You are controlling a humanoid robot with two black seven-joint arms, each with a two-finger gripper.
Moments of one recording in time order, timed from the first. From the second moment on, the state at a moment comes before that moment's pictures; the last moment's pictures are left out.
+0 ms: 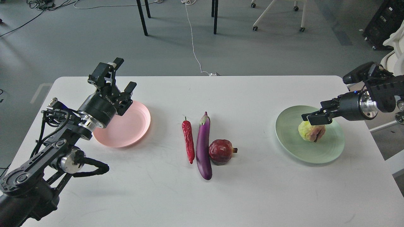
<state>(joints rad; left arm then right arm) -0.31 0.38 -1.05 -1.28 0.69 -0.13 -0.32 1.51 -0.72 -0.77 1.05 -1.28 0.10 0.49</state>
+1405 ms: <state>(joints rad) -0.28 0.42 -1.05 -1.32 0.69 -0.13 -0.32 1.73 -0.01 -1.00 1.15 -1.09 0.06 0.49</state>
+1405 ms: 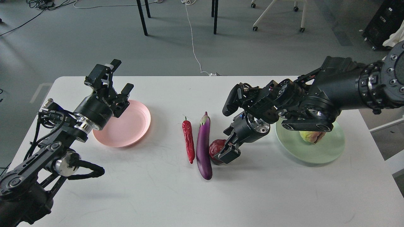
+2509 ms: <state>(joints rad) -0.25 0.45 -1.05 -1.35 0.69 -0.13 -0.32 1.65 0.00 -1.04 1.07 -1.08 0.05 0.49</state>
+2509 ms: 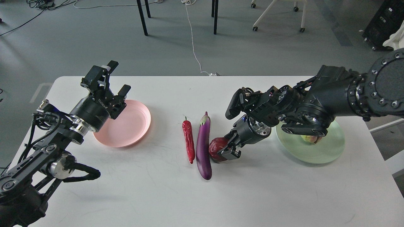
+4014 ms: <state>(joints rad) -0.26 0.41 -1.05 -1.35 0.71 -0.14 -0.32 1.49 -0.49 -1.02 0.83 -1.23 -0.02 0.49</state>
